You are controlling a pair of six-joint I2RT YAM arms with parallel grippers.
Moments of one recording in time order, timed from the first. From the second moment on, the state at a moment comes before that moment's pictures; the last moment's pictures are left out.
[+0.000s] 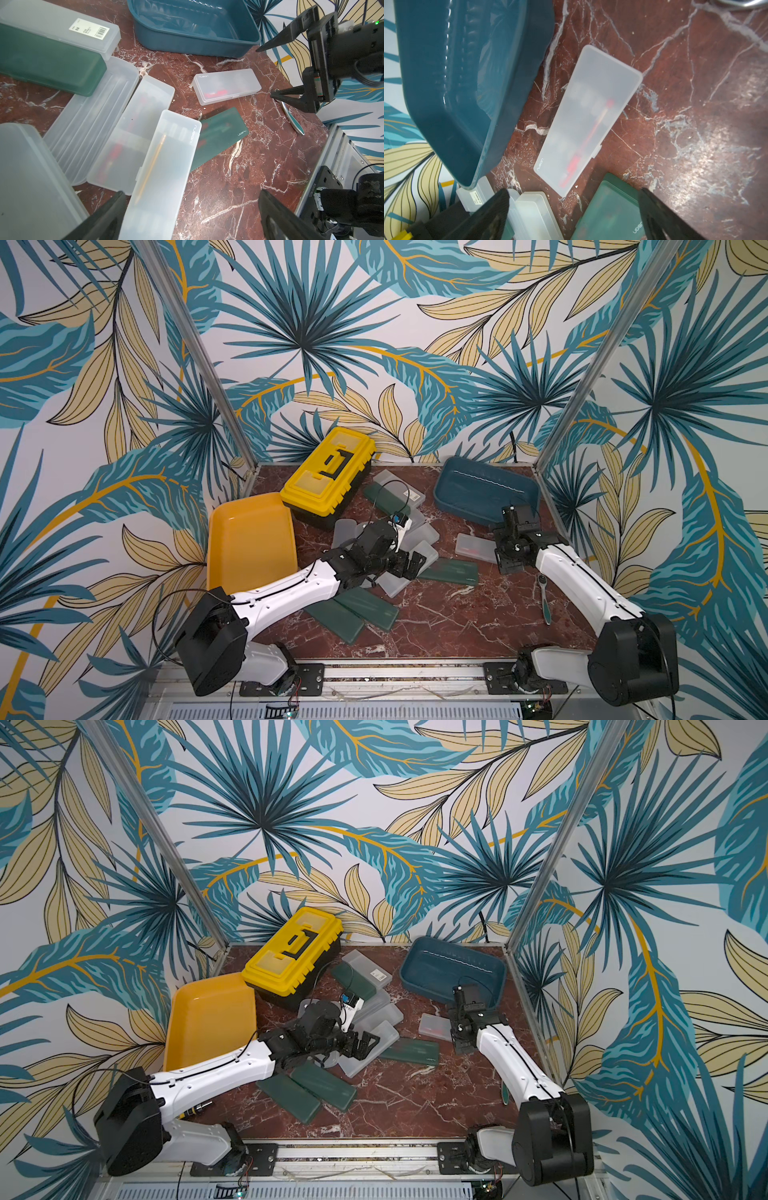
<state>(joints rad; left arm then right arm) -0.83 1.39 0.94 -0.18 0.09 -0.39 0.11 1.31 0.91 -0.67 0.16 1.55</state>
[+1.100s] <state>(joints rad) -0.83 1.37 0.94 -0.18 0.07 -0.36 0.09 1.64 0.97 -0.53 0.12 1.73</state>
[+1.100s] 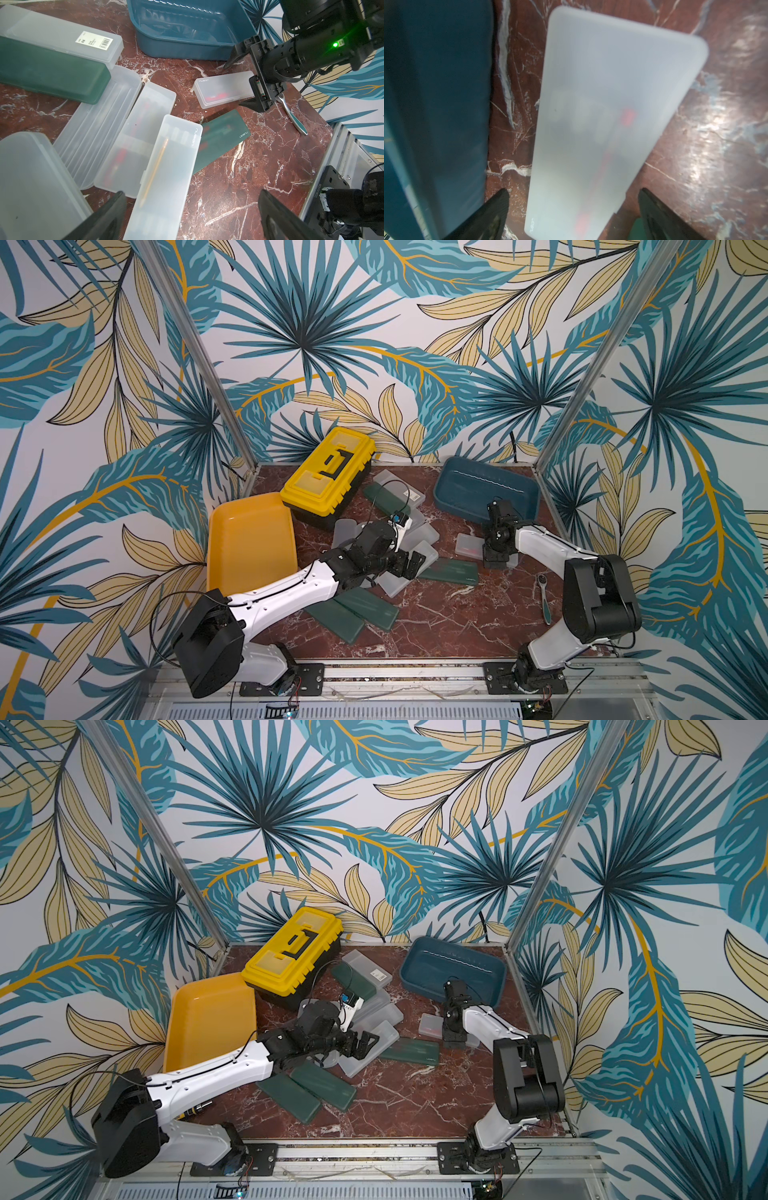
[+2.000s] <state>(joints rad) -0.82 1.35 0.93 -0.18 0.09 -0.36 0.01 1.69 0.98 -0.50 0.03 1.68</state>
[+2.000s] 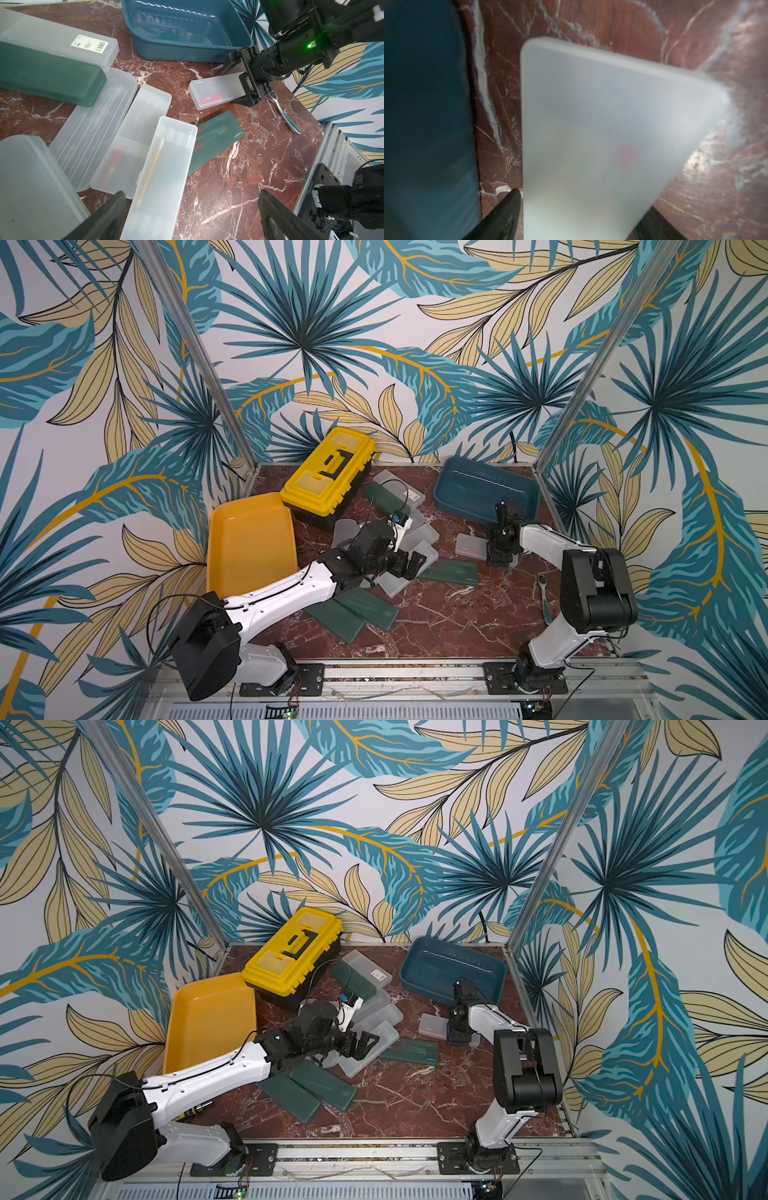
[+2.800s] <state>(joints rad) -0.82 1.31 0.91 -0.18 0.09 -0.36 0.05 1.57 0.97 -0.65 0.08 1.42</state>
